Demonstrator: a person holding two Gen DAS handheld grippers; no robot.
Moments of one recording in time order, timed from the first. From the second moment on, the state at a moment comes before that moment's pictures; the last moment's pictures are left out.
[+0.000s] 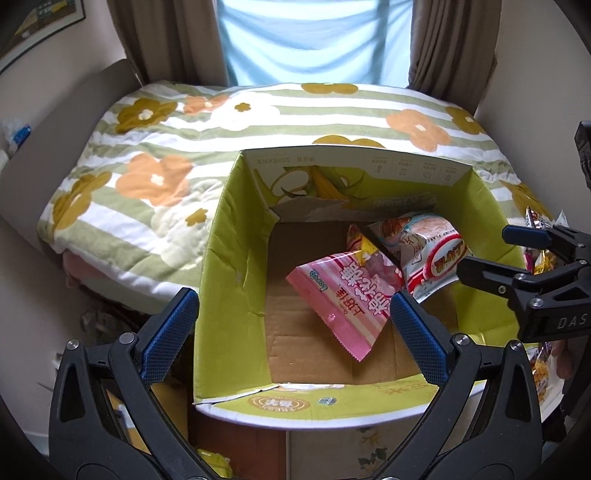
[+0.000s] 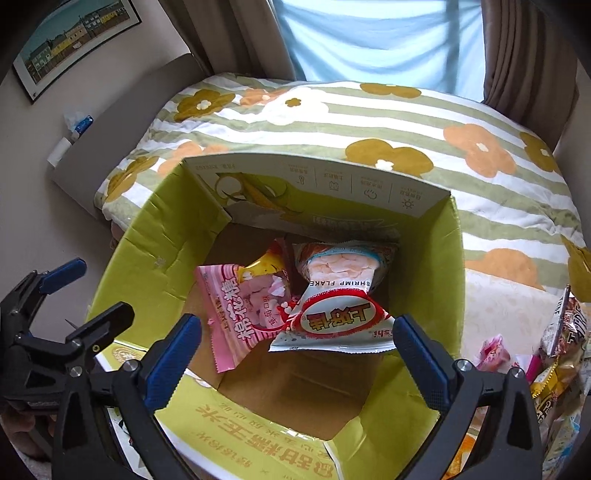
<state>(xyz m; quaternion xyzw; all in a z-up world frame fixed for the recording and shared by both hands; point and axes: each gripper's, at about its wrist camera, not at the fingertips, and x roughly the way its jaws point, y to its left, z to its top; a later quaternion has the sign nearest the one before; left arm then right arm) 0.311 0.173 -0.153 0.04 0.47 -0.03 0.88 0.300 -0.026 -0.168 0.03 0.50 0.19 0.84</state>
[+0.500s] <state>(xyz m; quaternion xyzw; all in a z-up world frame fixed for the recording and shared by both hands) 0.272 0.141 -0.116 0.03 0.44 -0.08 0.90 0.232 -0.069 -0.106 0.02 0.44 0.14 0.89</state>
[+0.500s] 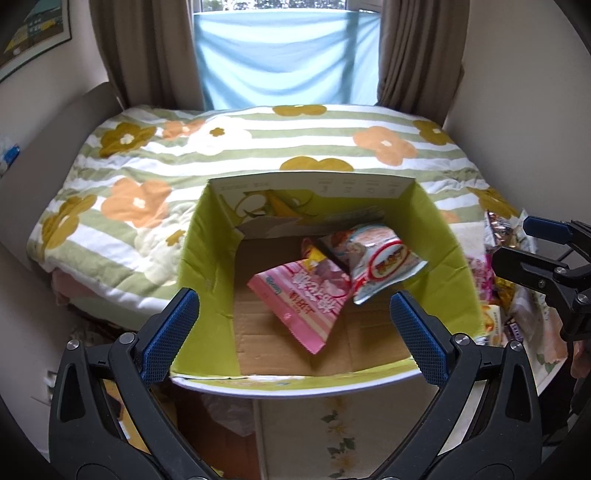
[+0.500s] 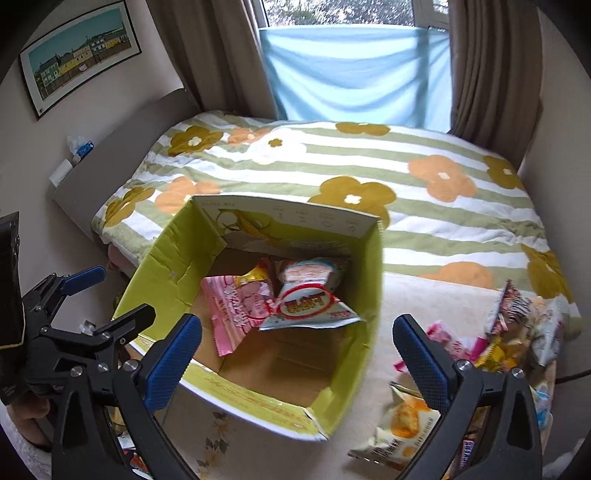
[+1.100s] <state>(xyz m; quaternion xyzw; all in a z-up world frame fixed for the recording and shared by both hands) 0.197 0.005 -0.122 0.03 0.44 -0.14 0.88 0.138 -0.224 -0.117 0.07 0.44 0.06 0.89</state>
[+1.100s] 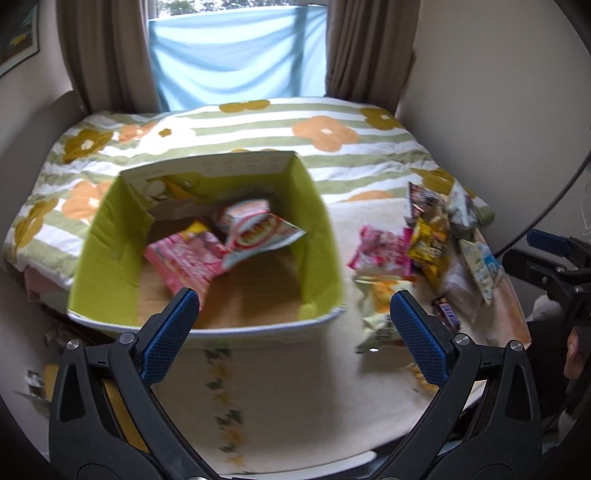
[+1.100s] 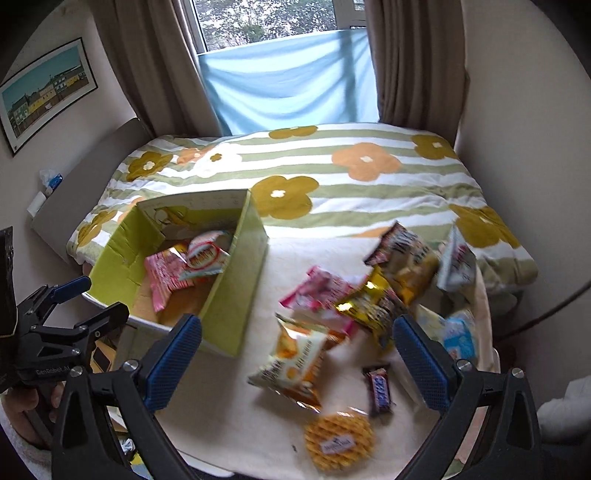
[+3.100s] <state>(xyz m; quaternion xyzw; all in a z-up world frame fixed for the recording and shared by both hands) 0.228 -0.147 -0.295 0.12 0.56 -0.22 0.79 0.089 -0.219 -0.328 -0.02 0.53 0.10 0.84</state>
